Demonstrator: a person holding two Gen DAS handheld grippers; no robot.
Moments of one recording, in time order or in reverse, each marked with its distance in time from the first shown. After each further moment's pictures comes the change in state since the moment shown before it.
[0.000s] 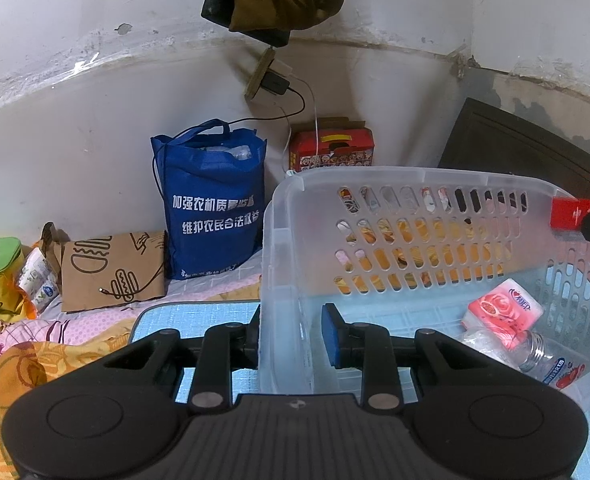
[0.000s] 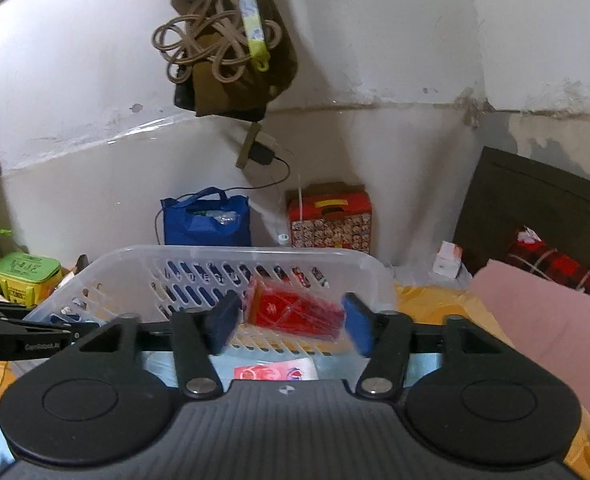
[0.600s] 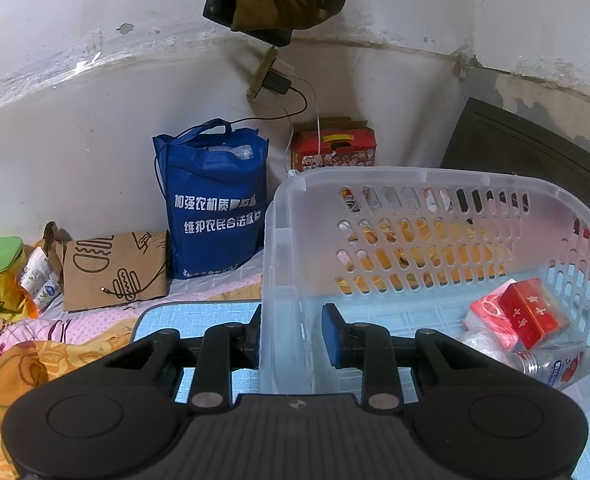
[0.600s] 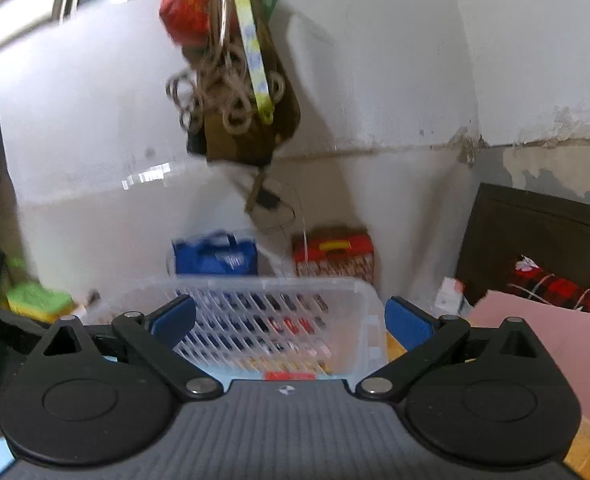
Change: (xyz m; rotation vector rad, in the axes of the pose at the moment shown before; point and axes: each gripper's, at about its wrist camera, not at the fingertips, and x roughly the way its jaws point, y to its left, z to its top) left arm 0.000 0.000 0.001 -0.005 0.002 0.005; right arm -0.049 -0.003 -0.011 0.042 -0.169 0.030
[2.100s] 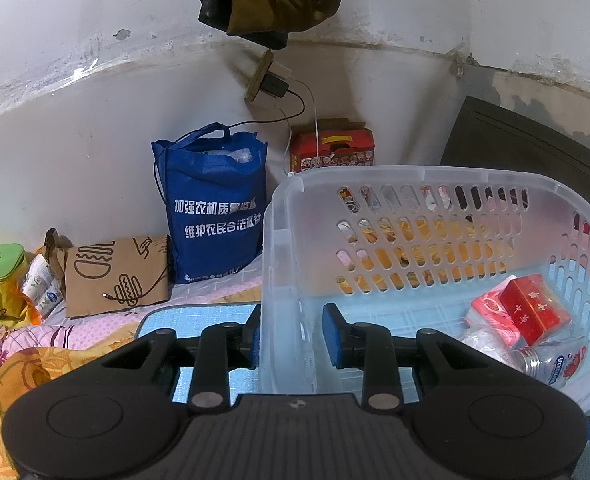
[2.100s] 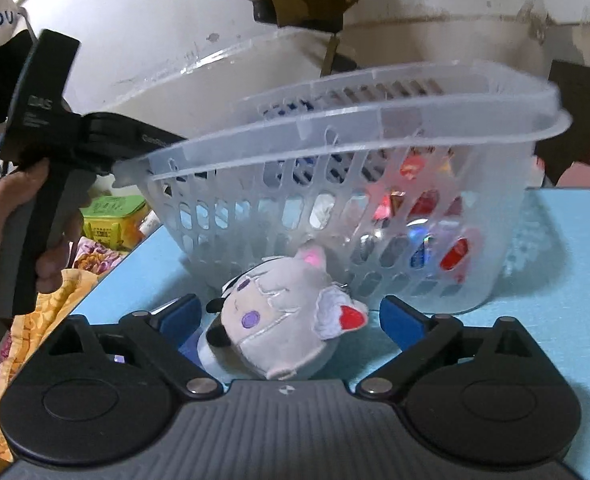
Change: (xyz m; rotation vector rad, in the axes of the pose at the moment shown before) left arm -0.001 0.001 0.000 0.022 -0.009 0.001; right arm 0.026 0.041 -0.100 0.058 0.357 0.223
